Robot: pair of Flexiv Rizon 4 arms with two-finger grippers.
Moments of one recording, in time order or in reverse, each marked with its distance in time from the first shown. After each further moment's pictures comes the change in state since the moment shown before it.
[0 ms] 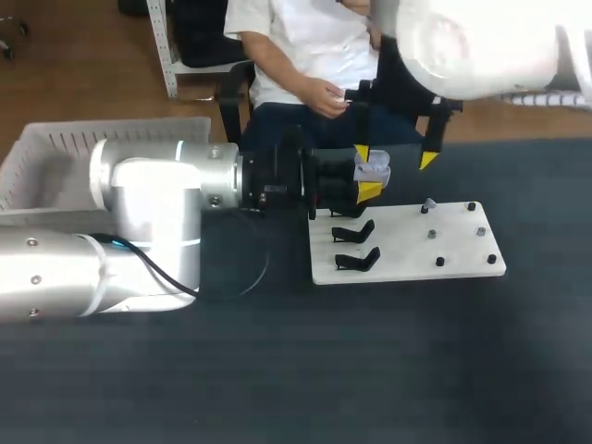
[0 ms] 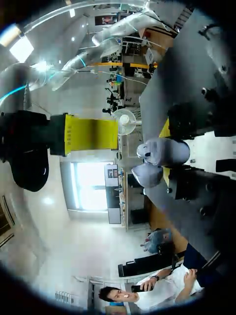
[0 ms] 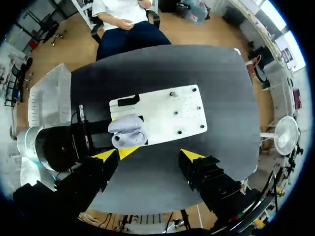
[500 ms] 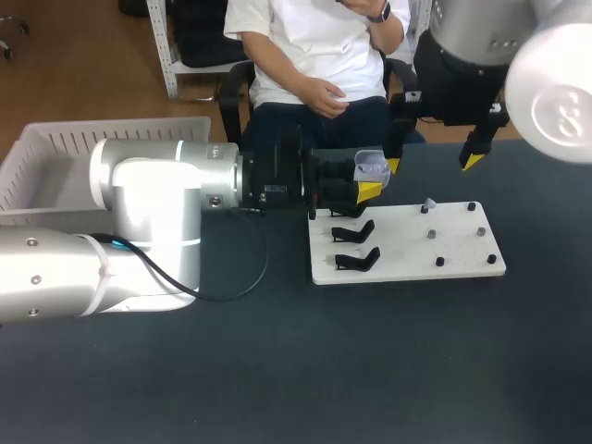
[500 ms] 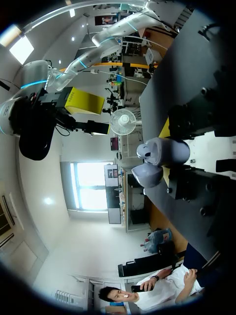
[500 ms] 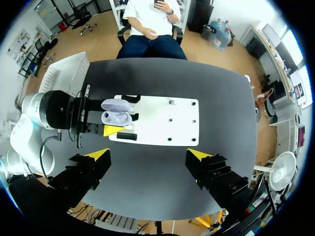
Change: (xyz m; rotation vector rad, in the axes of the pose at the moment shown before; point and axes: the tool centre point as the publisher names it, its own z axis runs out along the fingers) left arm 0.000 0.000 0.000 0.000 0.000 0.000; right arm 0.020 -0.042 -0.013 -0.071 -0.131 -0.241
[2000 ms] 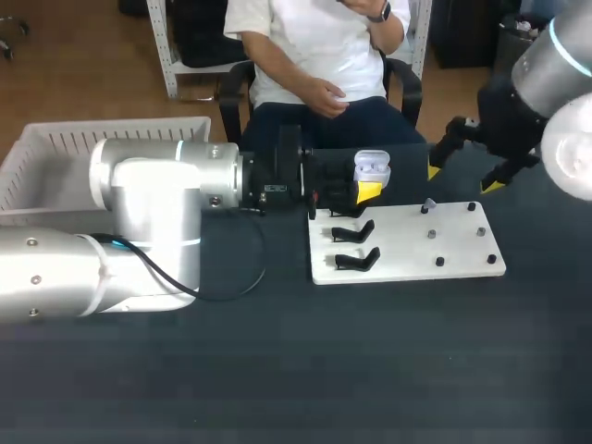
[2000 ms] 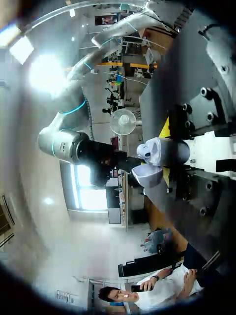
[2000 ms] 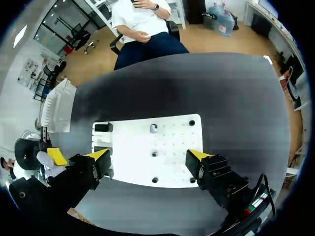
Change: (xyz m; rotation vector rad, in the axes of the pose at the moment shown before) left arm 0.000 0.000 0.000 0.000 0.000 0.000; right arm -0.059 -0.085 0.119 -0.241 -0.033 0.157
